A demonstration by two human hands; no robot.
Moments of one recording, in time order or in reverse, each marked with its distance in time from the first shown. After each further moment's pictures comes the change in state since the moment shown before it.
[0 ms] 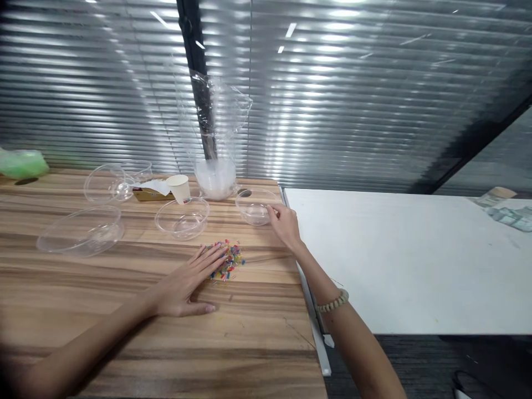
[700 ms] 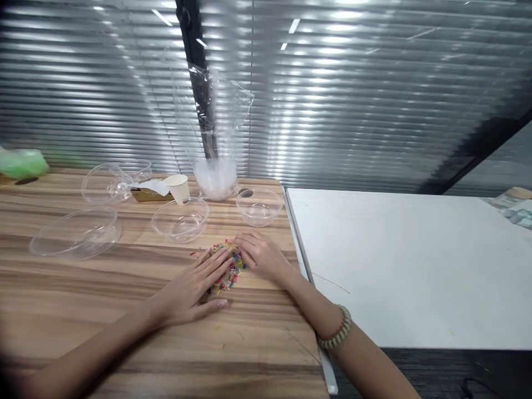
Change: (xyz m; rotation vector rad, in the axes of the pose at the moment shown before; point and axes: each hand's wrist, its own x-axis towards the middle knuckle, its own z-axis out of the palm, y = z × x) left_hand 0.015 0.007 0.013 0.101 0.036 -0.085; right_hand -0.051 -0.038 0.014 0.052 -0.350 -0.669
